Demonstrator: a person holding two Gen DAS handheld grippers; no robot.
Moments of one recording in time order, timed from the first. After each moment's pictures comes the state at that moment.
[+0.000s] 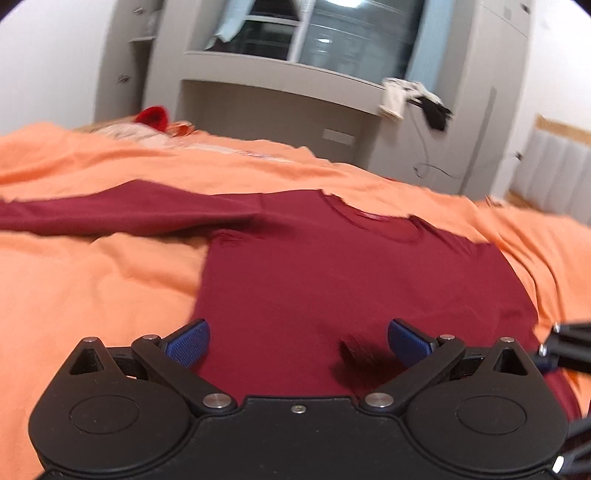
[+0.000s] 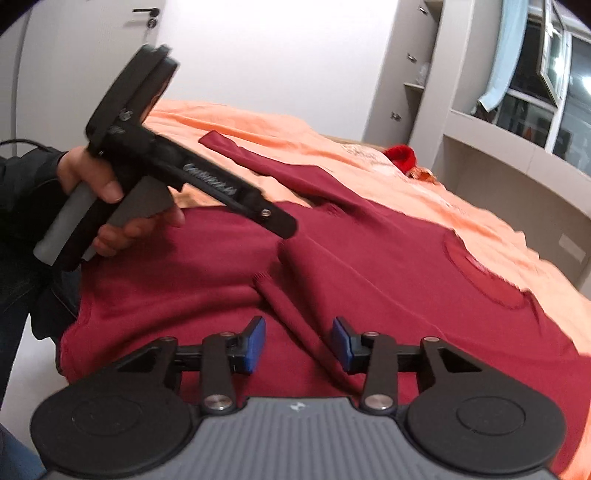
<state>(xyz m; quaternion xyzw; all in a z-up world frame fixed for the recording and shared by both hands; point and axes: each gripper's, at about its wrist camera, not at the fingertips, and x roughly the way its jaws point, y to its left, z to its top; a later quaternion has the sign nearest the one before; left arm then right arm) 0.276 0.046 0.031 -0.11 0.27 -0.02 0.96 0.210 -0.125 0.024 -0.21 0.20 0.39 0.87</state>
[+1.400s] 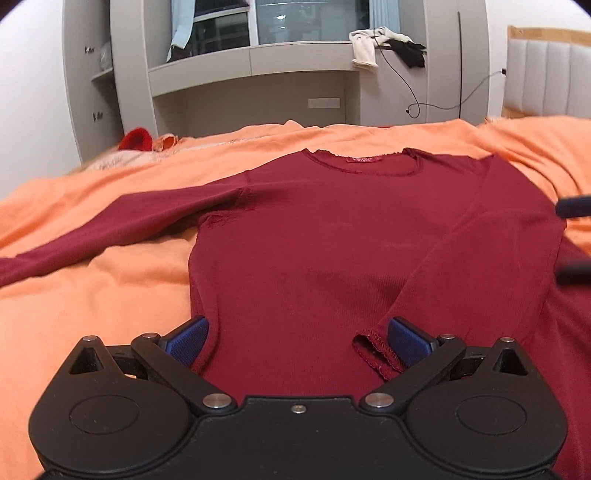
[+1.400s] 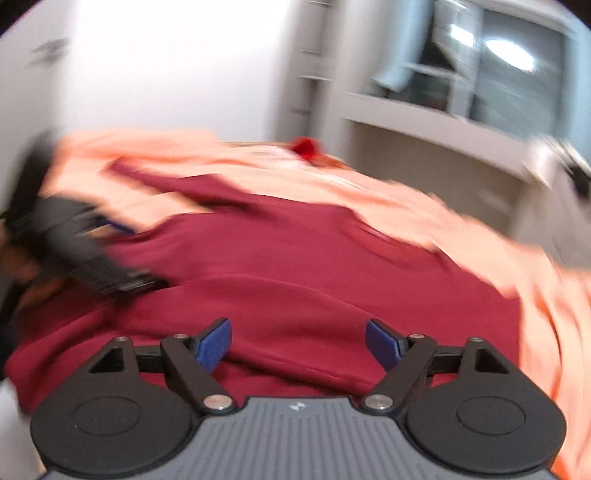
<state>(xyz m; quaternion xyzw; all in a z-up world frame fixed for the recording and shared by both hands) 0.273 0.006 0.011 0.05 0.30 -0.02 0.95 0.236 -0.173 0.029 -0.10 0.23 0.24 0.94</state>
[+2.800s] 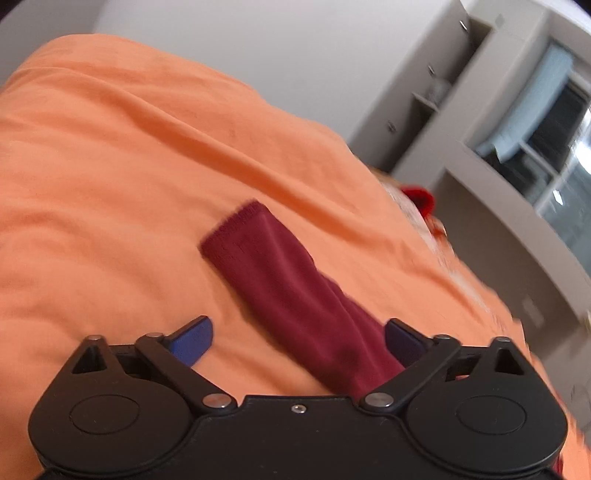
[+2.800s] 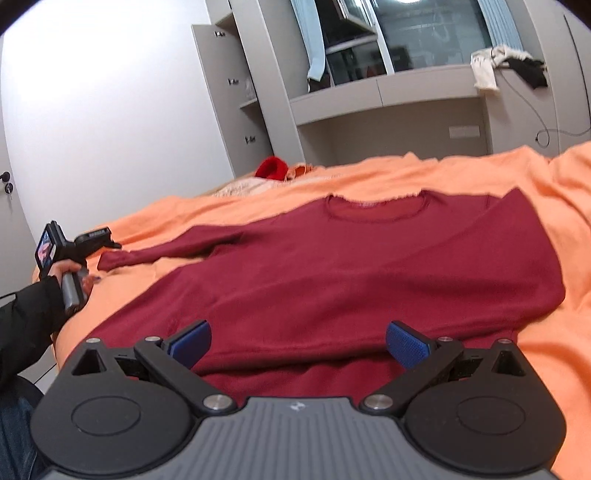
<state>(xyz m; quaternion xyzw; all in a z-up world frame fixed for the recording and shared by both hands) 0.296 0.344 0.024 -0.35 0.15 0.33 0.87 0.224 -0.179 0.010 0.09 0.24 0.24 0.93</state>
